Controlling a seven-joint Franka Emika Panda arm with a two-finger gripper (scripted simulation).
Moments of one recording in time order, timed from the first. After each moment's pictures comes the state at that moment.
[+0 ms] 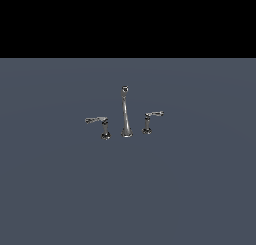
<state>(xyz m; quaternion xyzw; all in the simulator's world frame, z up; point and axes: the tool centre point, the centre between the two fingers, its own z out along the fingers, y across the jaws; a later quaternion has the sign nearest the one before) -0.247 0.002 0.513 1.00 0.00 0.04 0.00</state>
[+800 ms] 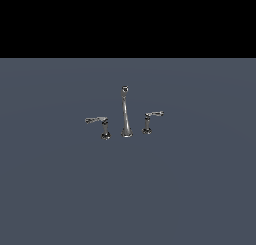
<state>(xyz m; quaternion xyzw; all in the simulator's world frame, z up) -0.216 0.012 0.478 1.00 -0.06 0.04 0.00</state>
